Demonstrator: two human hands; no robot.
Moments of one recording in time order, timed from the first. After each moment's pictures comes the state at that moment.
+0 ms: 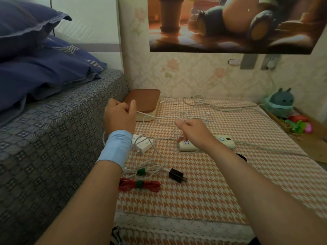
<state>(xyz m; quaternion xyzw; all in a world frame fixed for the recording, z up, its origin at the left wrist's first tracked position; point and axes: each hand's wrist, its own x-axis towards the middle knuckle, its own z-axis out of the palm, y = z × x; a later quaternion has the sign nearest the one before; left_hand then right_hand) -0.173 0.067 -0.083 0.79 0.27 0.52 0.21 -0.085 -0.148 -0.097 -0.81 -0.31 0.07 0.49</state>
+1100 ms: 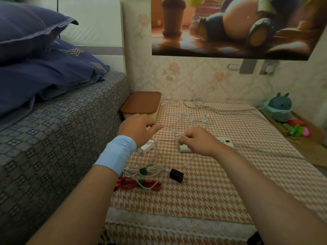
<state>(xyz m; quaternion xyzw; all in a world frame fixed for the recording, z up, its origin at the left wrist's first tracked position) -0.199 0.043 -0.072 0.96 0.09 0.24 0.11 -0.086 -0.169 -0.097 -0.86 -0.36 0.10 0.34</state>
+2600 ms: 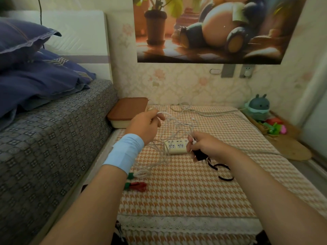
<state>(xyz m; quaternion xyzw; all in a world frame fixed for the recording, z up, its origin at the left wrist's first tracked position) -0.176 -0.029 -0.046 0.90 0.07 0.26 0.33 -0.092 -0.243 -0.079 -0.79 -0.24 0.26 0.49</state>
